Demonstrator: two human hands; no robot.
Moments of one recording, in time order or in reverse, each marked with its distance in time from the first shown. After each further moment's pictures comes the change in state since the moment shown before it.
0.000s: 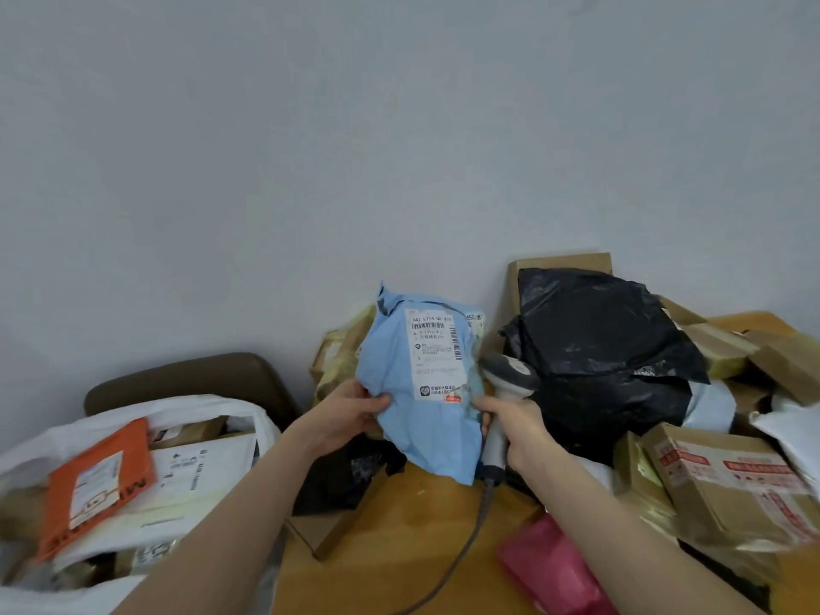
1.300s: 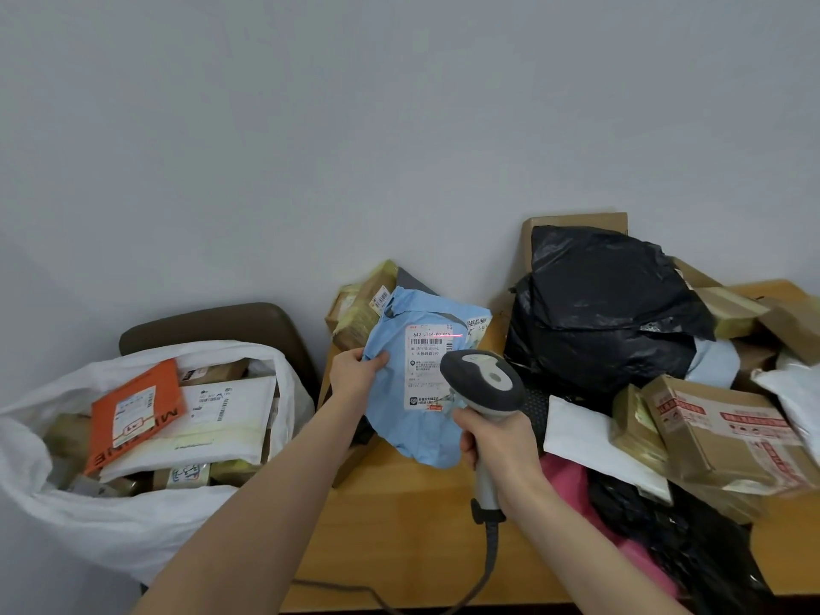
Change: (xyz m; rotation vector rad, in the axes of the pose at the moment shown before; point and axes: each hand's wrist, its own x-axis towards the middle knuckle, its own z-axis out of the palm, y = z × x) left_hand -0.006 -0.044 0.023 0.179 0.835 -0.035; right_hand -0.104 0.060 -0.014 -0.337 -0.084 -0.180
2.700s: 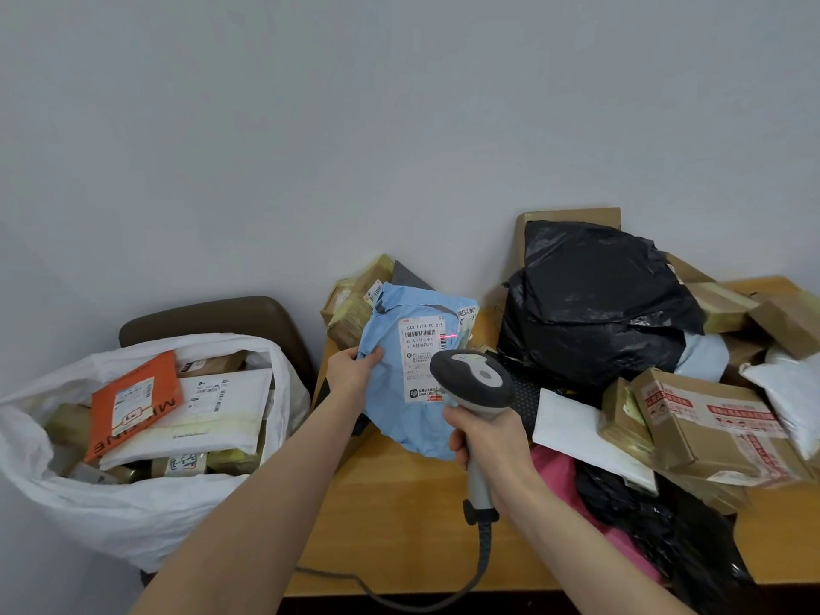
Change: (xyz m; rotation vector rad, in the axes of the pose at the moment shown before) left_hand -0.007 -0.012 0.008 -0.091 0.050 -0.050; right_hand -0.014 -0.002 -0.013 0.017 -0.066 0.047
